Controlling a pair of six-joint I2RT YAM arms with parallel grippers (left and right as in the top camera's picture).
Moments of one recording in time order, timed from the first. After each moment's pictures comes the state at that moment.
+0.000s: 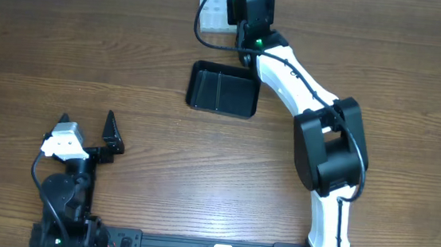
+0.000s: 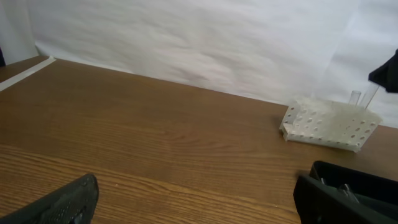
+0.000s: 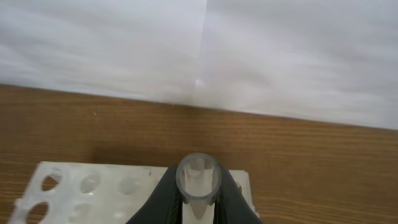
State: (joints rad) left arm 0.05 0.01 0.01 -0.07 -0.05 -0.18; right arm 0.43 2.17 1.67 0.06 0.38 0.07
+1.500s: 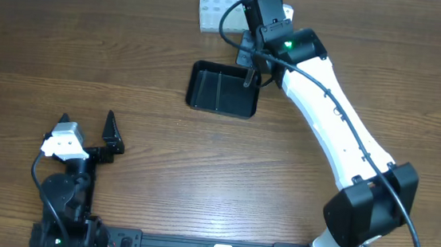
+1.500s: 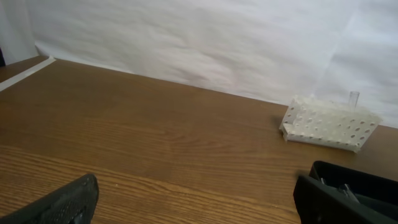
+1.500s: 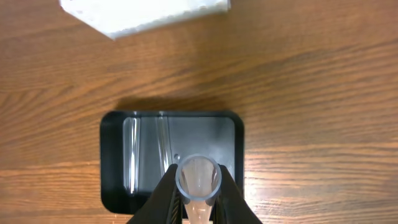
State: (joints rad) left arm 0.05 0.01 0.01 -0.07 -0.05 -0.18; right arm 0.45 1.82 1.69 -0.92 0.14 0.58
